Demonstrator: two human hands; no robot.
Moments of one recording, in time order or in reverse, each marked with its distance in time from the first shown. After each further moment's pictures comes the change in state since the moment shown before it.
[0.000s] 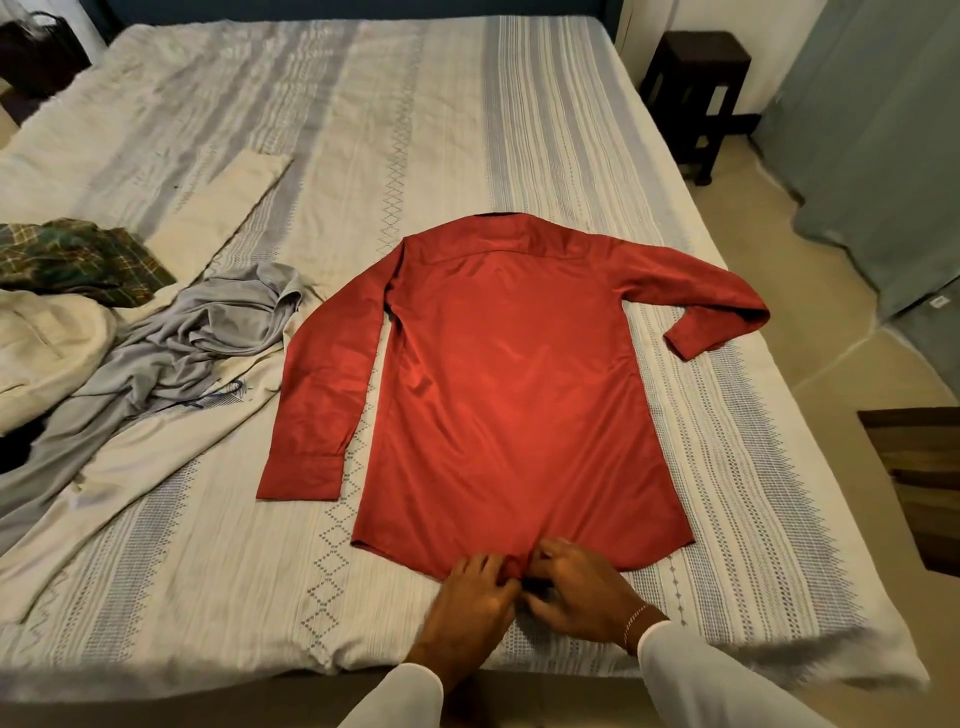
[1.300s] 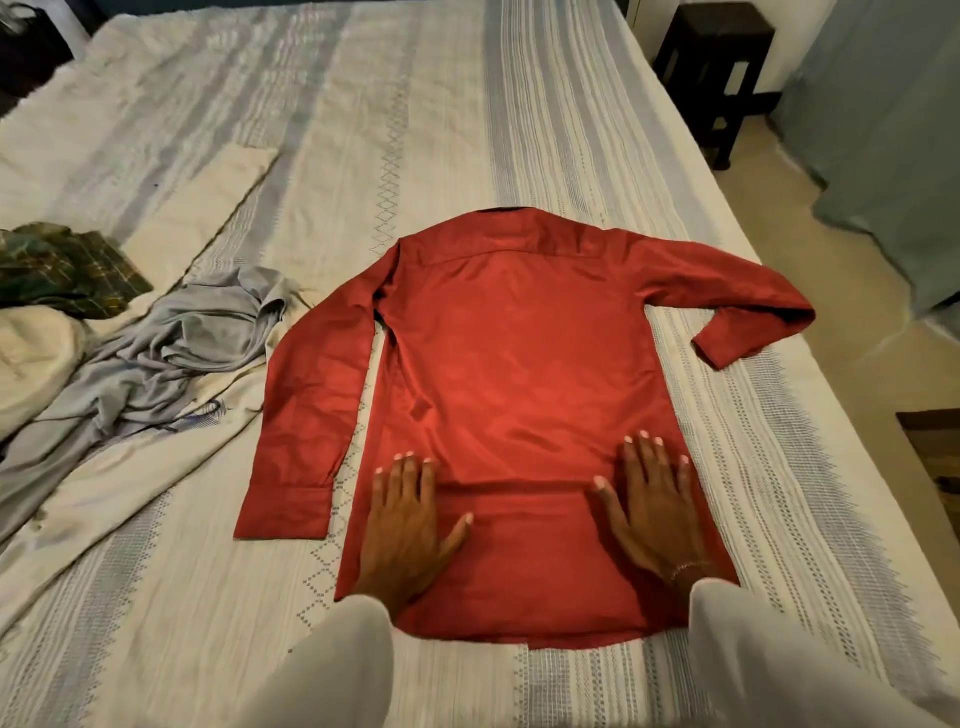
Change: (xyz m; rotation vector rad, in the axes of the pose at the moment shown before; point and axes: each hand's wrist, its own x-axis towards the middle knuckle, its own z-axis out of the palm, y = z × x) left_hand 0.071 -0.120 -0.020 0.148 -0.154 -0.467; right_hand 0.057 0.108 -0.032 -0.227 0.348 0.549
